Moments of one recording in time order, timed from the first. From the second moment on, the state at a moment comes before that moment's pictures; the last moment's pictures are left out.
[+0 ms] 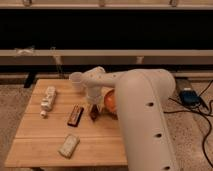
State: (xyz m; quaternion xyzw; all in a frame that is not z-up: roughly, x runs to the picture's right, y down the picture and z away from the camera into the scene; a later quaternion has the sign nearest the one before) arm -0.070 0.133 0.893 -0.32 0.26 0.63 0.66
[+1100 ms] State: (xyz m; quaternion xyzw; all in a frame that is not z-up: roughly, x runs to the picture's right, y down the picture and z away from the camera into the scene) arm -0.013 0.033 0.838 -0.25 0.24 0.65 0.67
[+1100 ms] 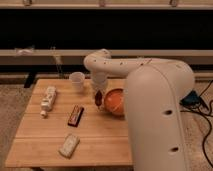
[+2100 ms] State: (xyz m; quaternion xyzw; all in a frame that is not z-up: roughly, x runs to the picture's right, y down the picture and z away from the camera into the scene) arm 0.090 0.028 0.837 -0.22 0.25 0.71 0.62
